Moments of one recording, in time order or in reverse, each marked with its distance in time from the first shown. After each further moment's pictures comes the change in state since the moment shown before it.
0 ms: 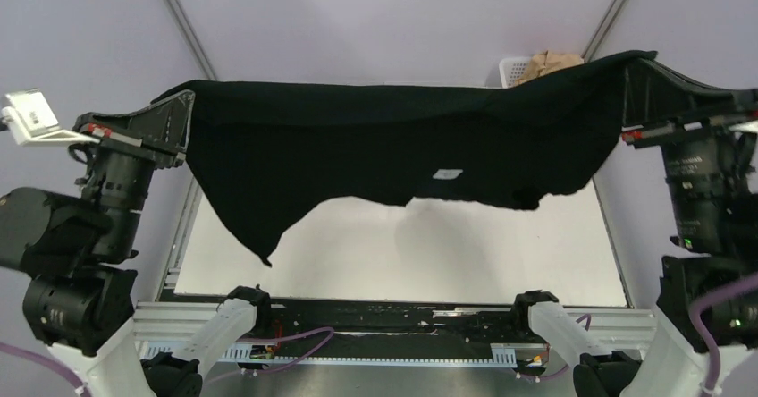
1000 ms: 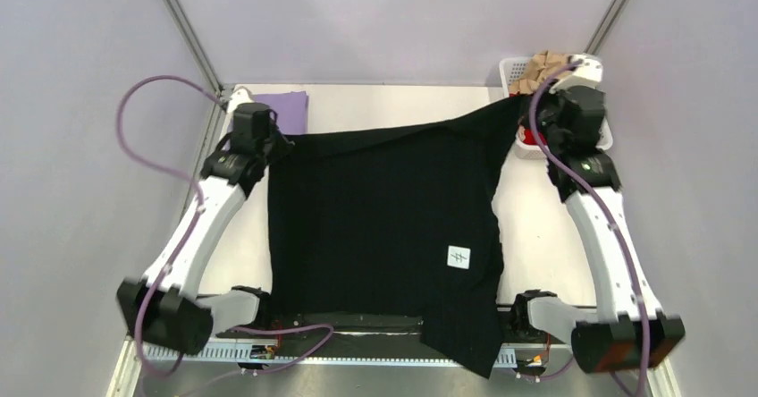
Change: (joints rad) left arm -0.001 0.241 -0.693 0.136 -0.167 -0.084; right arm 0.000 0.108 -0.694 0.235 0.143 -0.108
